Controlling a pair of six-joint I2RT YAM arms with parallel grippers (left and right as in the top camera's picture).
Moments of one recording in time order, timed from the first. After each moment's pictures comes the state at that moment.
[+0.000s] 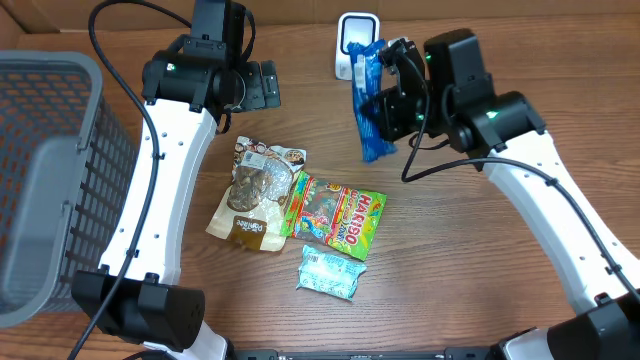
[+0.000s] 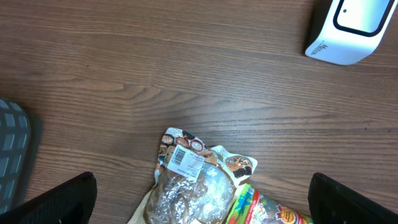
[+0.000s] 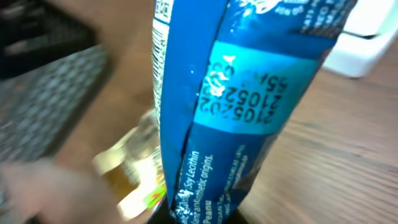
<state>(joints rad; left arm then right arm) -0.19 1.76 1.88 -1.16 -0.15 -0.33 0.40 1.63 1.54 -0.69 -0.38 0.14</state>
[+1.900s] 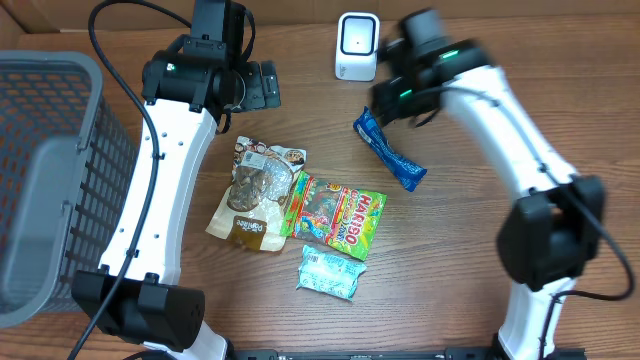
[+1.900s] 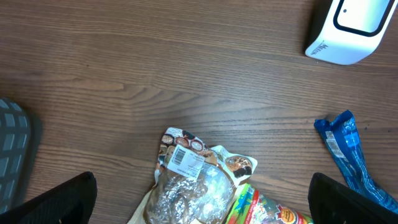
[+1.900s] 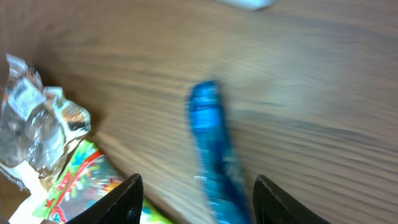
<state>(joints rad) -0.19 1.76 1.88 -1.16 -0.15 -0.33 0.29 2.06 1.92 -1.04 -0.26 0.02</state>
